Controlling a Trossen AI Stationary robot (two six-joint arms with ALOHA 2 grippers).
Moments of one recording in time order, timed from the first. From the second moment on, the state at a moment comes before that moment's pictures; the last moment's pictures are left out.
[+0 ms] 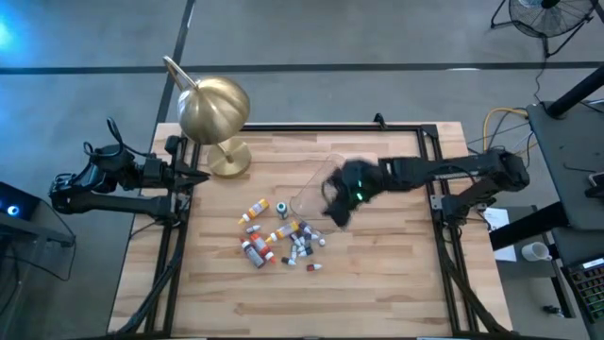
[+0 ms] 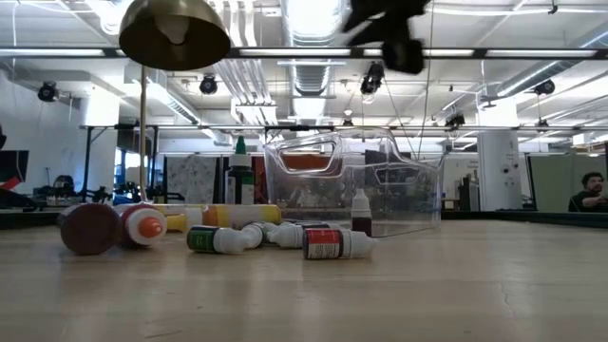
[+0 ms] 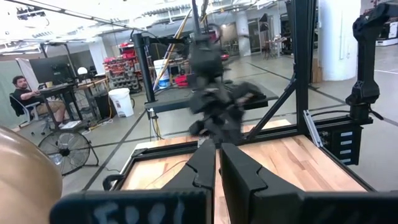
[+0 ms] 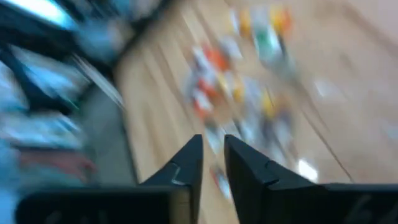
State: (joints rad) left arm 0.00 0.39 0.78 -0.40 0.00 0.18; right arm 0.04 1.47 1.27 -0.60 -0.17 0.76
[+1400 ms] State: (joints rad) left arm 0.00 0.39 0.78 -0.40 0.00 0.18; right arm -0.10 1.45 0.91 -0.48 -0.03 0.59
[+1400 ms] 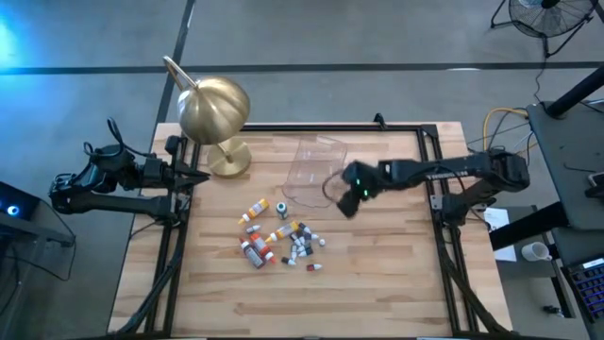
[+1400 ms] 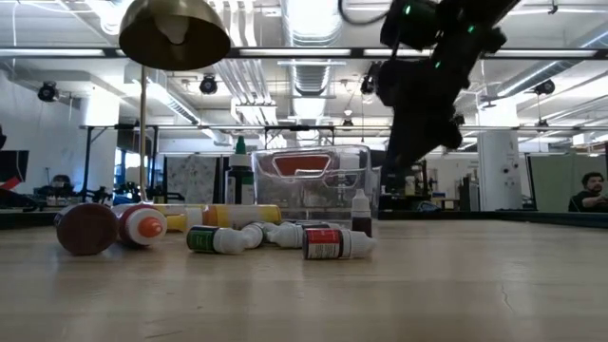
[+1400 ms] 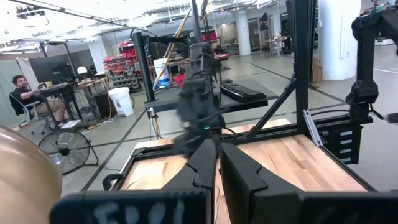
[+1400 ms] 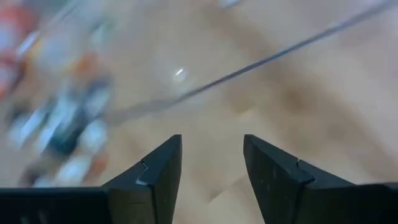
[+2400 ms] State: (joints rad) left arm 0.00 0.40 0.78 -0.40 0.00 0.18; right arm 0.19 1.93 1.21 -0.44 0.03 0.40
